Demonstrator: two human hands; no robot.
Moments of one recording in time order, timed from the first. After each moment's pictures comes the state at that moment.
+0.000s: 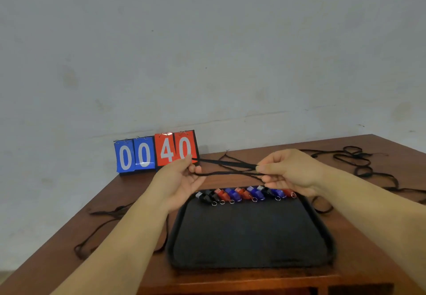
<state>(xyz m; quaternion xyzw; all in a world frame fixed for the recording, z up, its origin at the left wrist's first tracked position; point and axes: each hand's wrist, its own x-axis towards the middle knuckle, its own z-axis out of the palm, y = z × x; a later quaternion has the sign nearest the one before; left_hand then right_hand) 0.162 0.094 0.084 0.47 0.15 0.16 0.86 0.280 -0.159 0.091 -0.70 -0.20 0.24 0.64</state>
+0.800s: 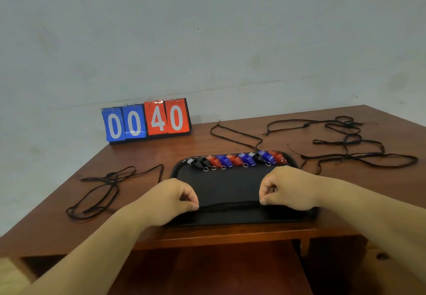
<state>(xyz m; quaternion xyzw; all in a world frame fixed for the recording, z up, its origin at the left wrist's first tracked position) 0.108 0.098 0.008 0.98 0.04 -0.01 0.18 0.256 -0.186 0.014 -0.87 -0.43 0.15 0.16</state>
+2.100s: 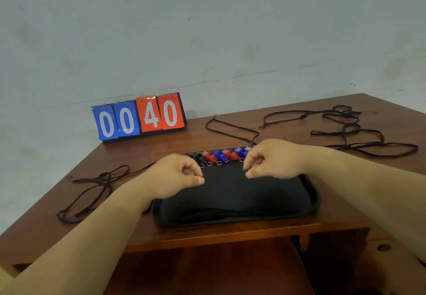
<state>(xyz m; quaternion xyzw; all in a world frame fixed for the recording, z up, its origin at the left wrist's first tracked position) 0.143 0.090 0.037 0.96 0.06 0.00 0.26 0.277 -0.165 0.045 -0.87 -0.44 0.14 0.18</state>
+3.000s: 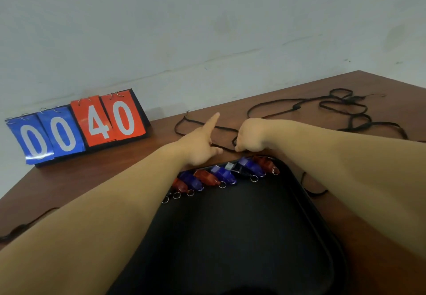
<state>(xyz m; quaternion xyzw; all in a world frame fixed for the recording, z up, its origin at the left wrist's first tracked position) 0.402 0.075 0.004 0.98 -0.01 -0.05 0.17 0.446 -0.103 0.027 -0.95 -0.24 0.16 0.10</state>
